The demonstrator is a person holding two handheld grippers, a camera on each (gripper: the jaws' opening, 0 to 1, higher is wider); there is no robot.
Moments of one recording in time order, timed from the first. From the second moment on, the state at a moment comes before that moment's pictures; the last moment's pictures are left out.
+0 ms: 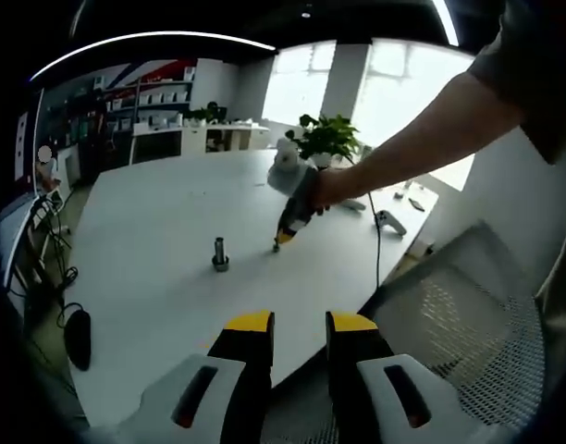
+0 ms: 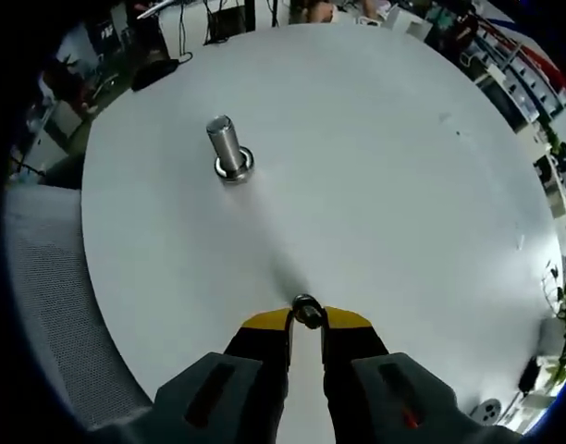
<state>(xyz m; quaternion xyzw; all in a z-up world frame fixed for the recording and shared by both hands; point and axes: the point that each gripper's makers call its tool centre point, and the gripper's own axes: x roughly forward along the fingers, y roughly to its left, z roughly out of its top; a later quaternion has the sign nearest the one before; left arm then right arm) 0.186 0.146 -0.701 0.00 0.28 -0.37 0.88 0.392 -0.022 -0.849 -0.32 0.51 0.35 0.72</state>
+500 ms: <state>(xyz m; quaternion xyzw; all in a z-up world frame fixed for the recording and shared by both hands) 0.187 0.148 -0.703 0.00 0.29 -0.36 0.89 0.387 -0.021 -0.854 -0.30 0.53 0.35 0.72</state>
